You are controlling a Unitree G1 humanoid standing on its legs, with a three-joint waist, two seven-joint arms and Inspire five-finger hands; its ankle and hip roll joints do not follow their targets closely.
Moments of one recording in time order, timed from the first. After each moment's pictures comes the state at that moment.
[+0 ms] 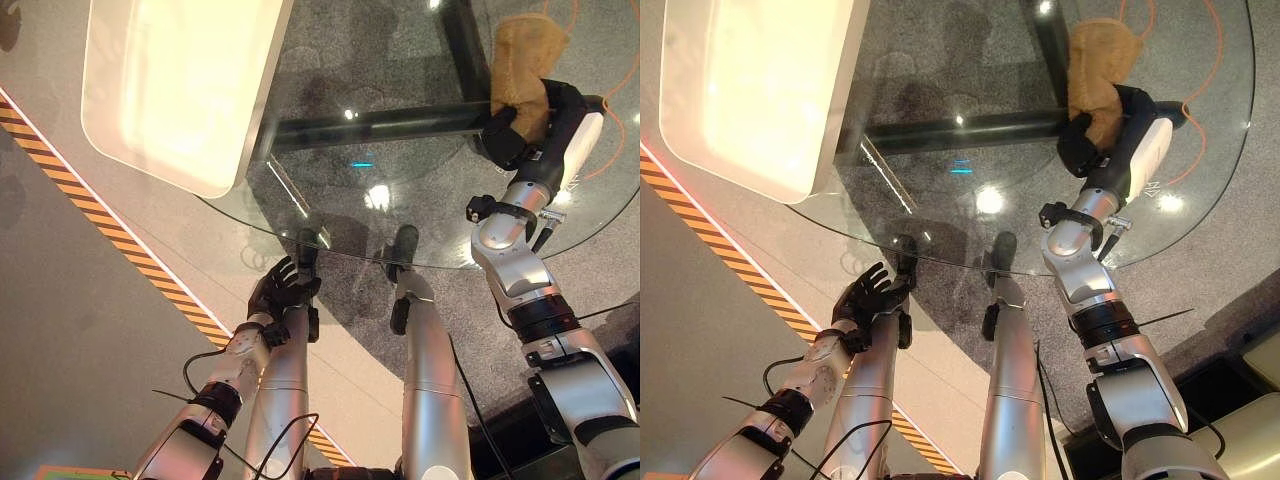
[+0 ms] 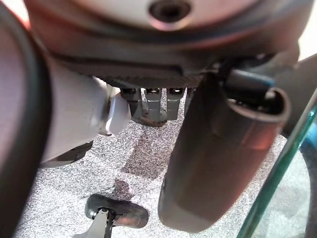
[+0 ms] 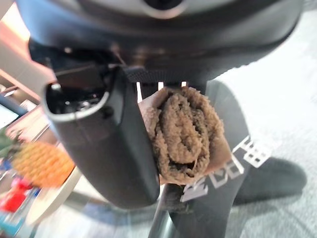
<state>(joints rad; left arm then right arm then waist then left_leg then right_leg) -0.42 0.26 -0.42 0.79 -0.80 -0.17 0.10 -0.79 -0.50 0.29 0.40 0.10 0.02 -0.85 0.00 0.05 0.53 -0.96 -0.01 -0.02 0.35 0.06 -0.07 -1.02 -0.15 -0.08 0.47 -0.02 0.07</state>
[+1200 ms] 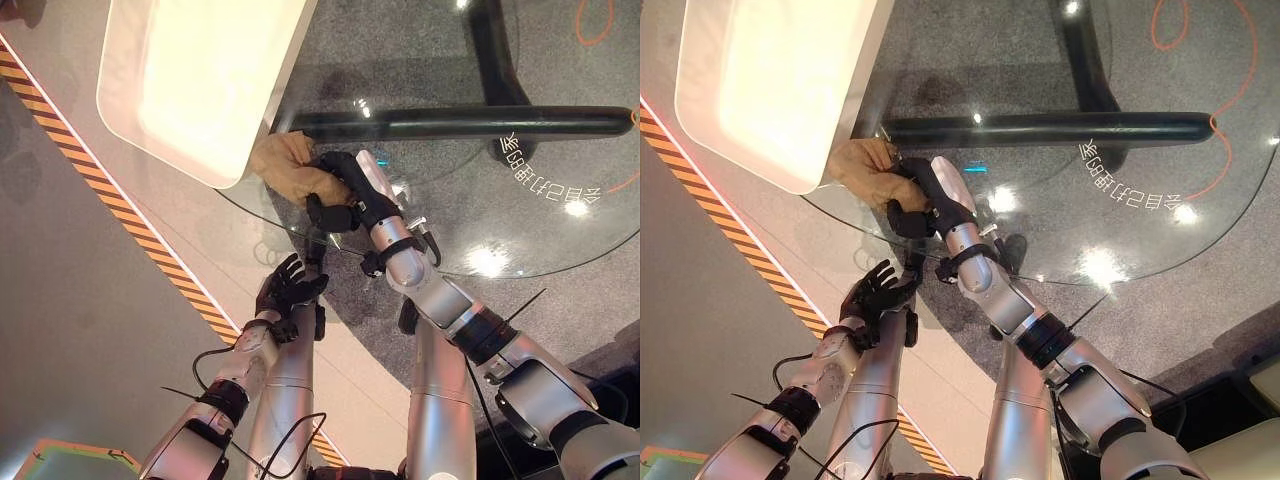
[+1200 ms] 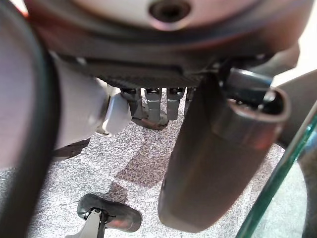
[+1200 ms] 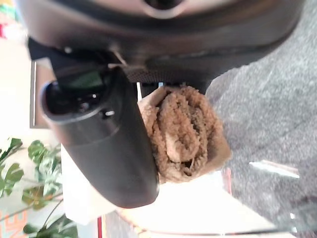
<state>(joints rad) -0.43 0.24 -0.42 0.74 -0.80 -0.13 0.14 -0.81 -0.39 0.69 0.27 0.03 0.06 -0.28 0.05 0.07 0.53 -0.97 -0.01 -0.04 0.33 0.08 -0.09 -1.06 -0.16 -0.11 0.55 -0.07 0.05</state>
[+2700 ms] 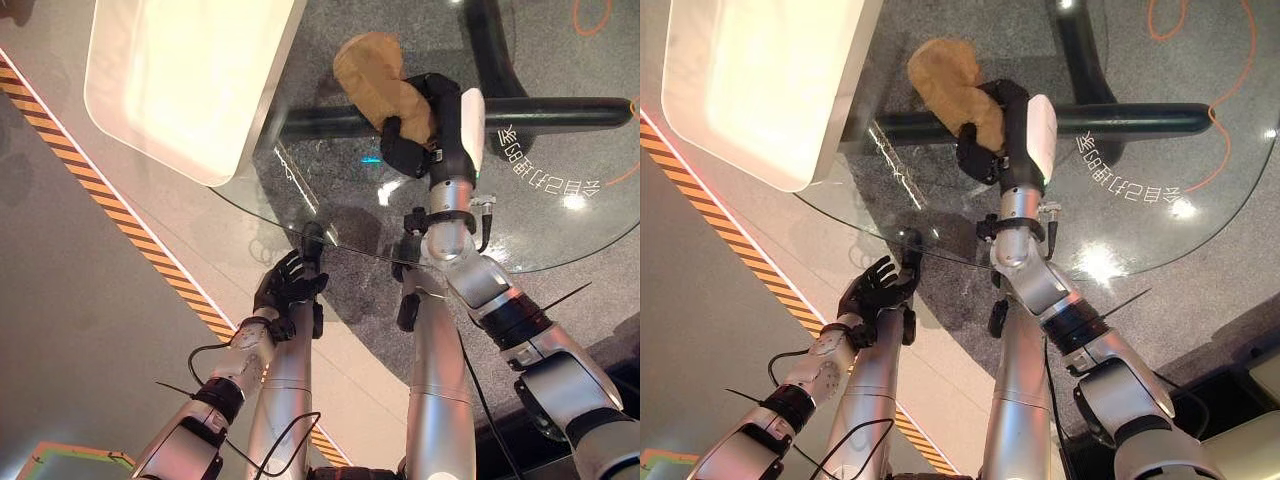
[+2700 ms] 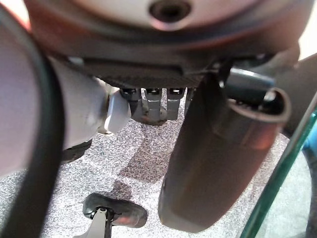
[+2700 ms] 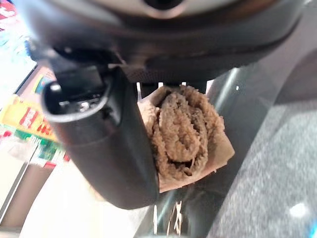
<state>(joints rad) -0.43 0.28 -0.46 0.73 -0.79 -0.14 0.12 -0.83 -0.48 0.47 0.26 0.02 0.10 -0.72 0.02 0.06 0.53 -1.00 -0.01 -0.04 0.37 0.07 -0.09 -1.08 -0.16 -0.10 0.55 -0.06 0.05</state>
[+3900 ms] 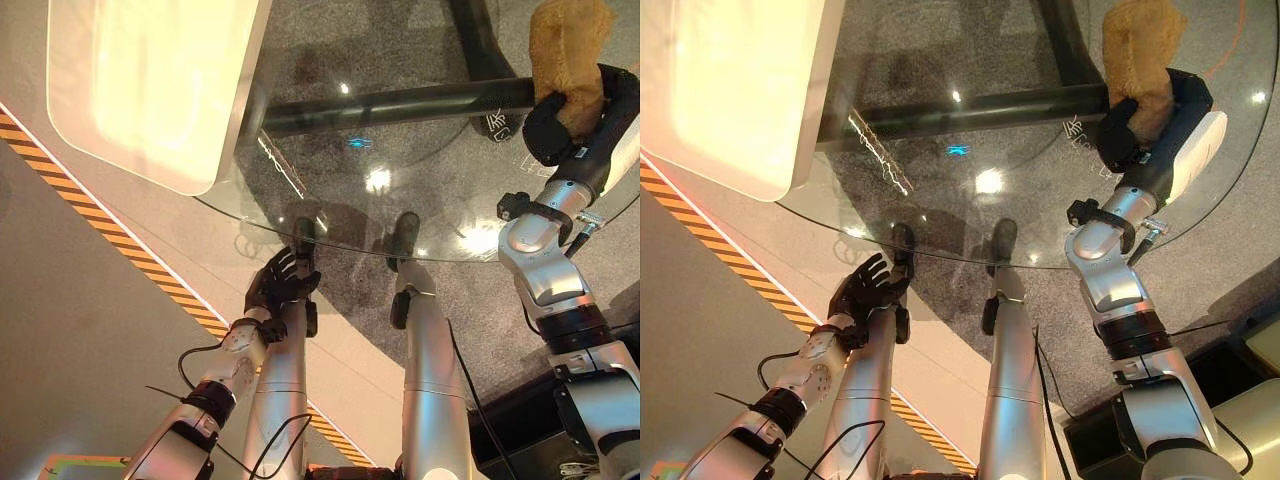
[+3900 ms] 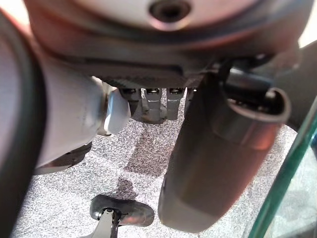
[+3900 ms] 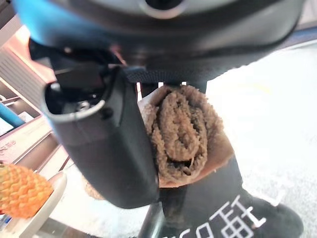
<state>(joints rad) -0.41 0.32 -0.45 0.71 -0.80 -0.18 0.11 -0.71 -0.63 0.22 0.25 0.14 0.08 -0.95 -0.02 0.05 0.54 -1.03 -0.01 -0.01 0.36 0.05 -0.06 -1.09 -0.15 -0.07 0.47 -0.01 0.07</state>
